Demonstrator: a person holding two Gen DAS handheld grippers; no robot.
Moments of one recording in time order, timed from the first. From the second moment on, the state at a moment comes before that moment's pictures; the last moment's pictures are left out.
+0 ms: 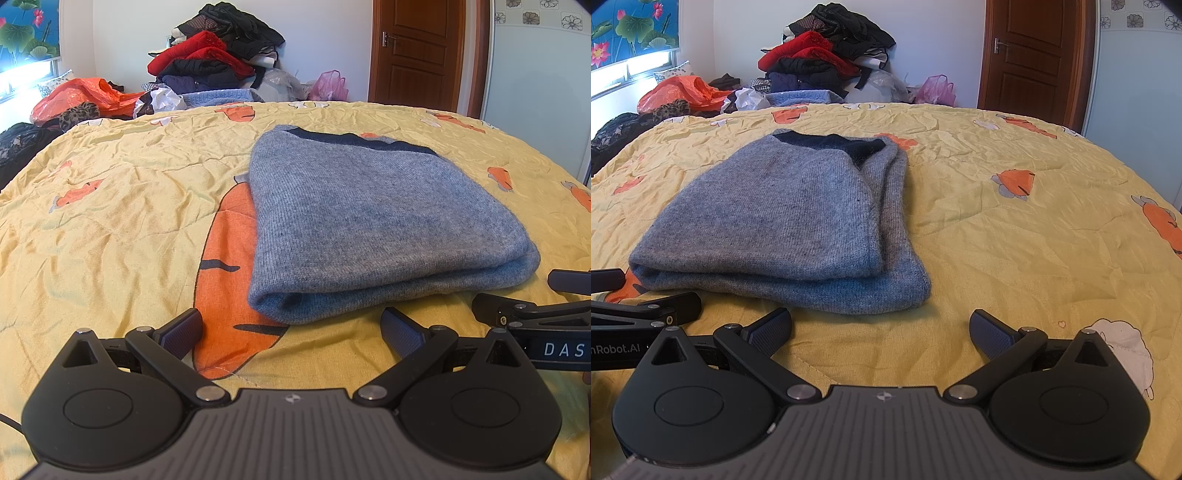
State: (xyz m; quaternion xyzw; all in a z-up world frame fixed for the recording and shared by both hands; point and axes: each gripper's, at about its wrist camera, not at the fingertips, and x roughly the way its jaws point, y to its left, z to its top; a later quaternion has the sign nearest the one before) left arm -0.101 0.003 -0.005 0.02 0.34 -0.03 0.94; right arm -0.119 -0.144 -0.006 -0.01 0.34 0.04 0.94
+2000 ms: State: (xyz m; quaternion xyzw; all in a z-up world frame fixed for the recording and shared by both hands) left arm -0.137 0.024 0.044 -0.02 0.35 0.01 0.93; right arm -0.152 -0.151 0.040 0.02 0.35 0.06 0.93
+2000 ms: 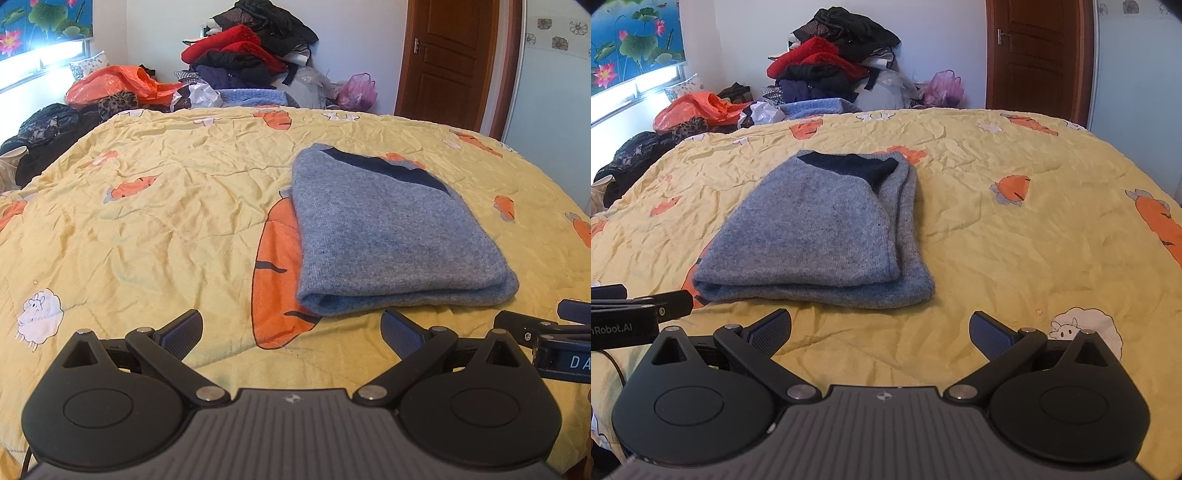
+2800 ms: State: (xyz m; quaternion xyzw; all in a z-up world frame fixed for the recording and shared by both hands) left arm -0.116 0.028 0.032 -0.01 0.38 0.02 0.92; right arm -0.120 -0.148 0.032 0.00 0.38 0.05 0.92
